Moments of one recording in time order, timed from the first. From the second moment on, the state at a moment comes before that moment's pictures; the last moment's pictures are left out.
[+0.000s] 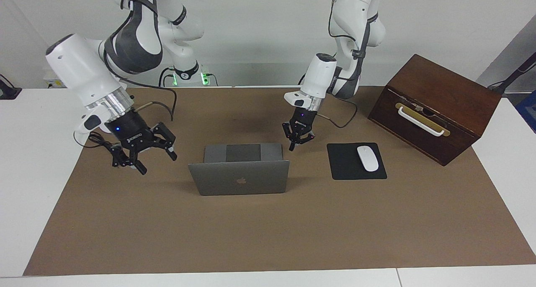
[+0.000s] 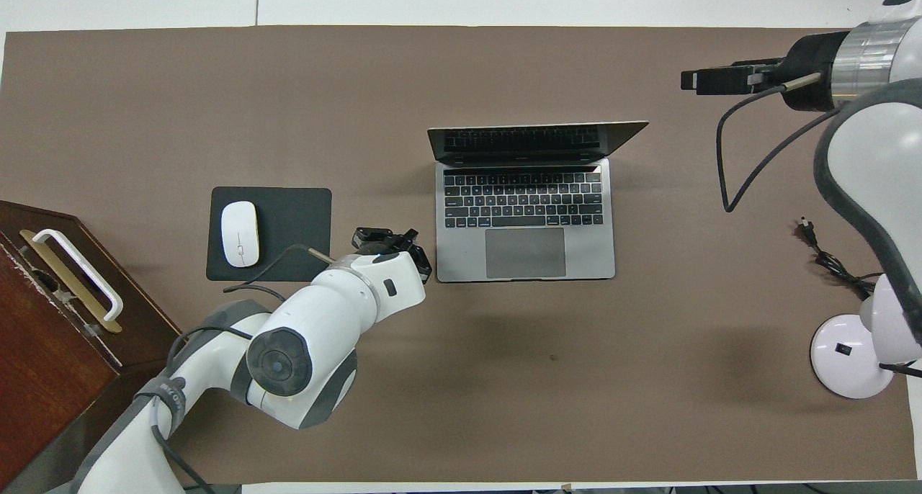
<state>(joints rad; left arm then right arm) -0.59 0.08 -0.02 -2.38 -0.04 3.02 0.01 0.10 0.17 -0.08 -1.67 0.43 2.16 -0.33</state>
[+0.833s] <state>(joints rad) -0.38 0.01 -0.01 -2.04 -0.04 2.38 0.10 0.02 -0.07 -0.09 -1.65 0.05 1.61 -0.10</state>
